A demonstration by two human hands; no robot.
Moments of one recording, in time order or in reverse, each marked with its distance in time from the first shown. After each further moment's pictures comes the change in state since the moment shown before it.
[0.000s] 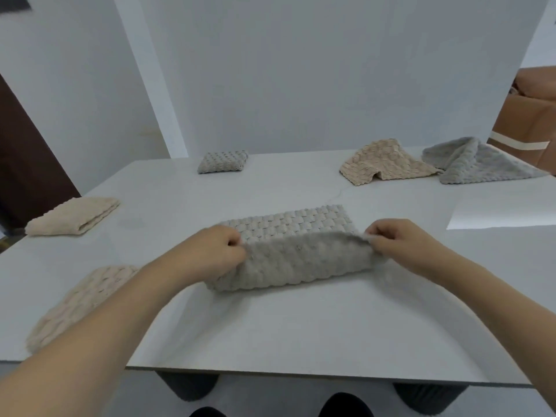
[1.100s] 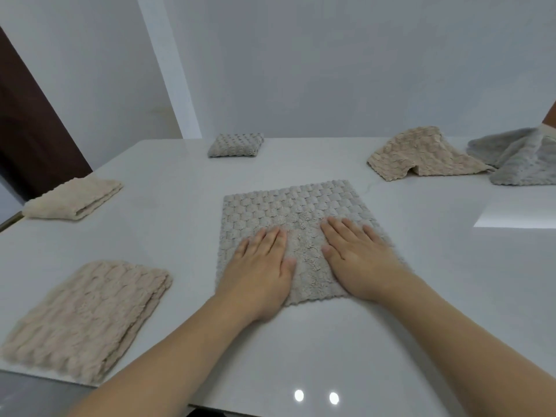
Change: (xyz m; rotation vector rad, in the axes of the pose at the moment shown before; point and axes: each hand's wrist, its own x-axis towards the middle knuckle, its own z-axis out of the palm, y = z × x) left_hand 0.043 0.001 0.094 0.295 0.057 0.039; right_hand 0.062 -0.011 0.096 -0.702 -0.185 -0.083
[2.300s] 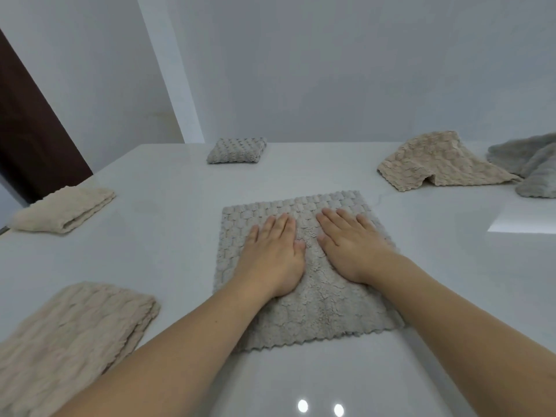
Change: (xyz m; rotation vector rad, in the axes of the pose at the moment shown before) left_hand 0.080 0.002 -0.003 -0.041 0.002 -0.067; right_hand 0.076 0.008 -0.006 -0.009 -0.043 -0.024
